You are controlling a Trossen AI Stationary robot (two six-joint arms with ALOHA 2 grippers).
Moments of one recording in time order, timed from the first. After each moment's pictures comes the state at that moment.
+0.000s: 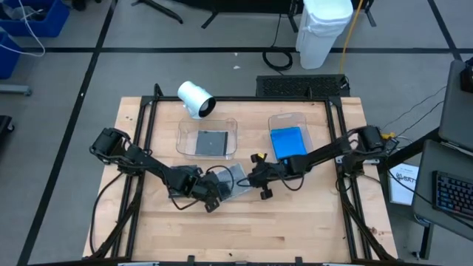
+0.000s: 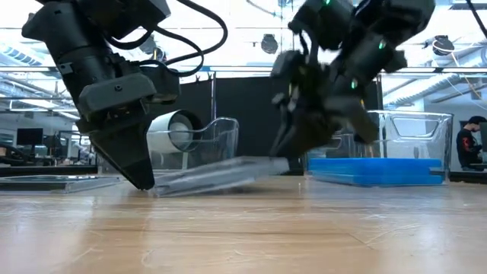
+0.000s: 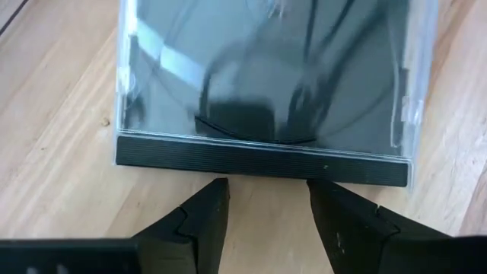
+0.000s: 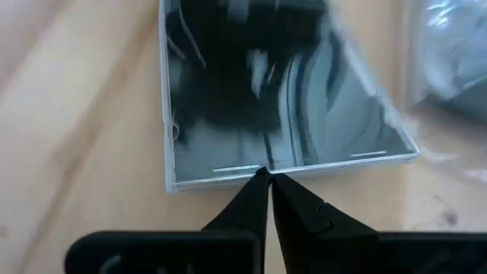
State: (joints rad) left arm -0.36 1.75 0.86 -0.25 -0.28 -0.83; right arm 0.18 1.76 0.86 0.12 0.12 -0.23
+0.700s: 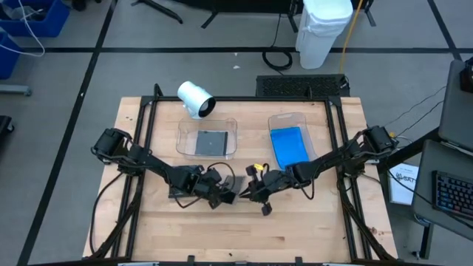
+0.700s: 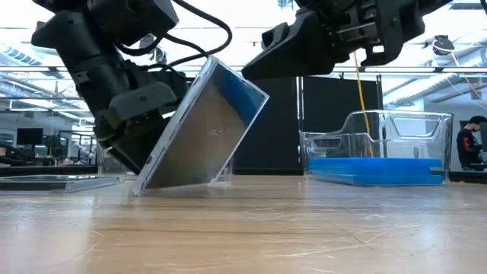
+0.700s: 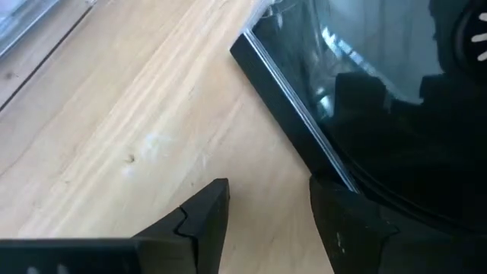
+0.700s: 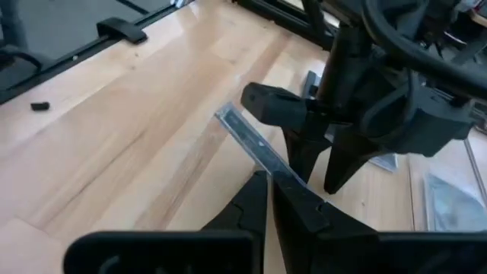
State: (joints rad) left arm -0.35 1.76 0.86 -0.22 -0.33 -0.84; right arm 0.28 1.69 0.87 0.35 0.06 -0.30
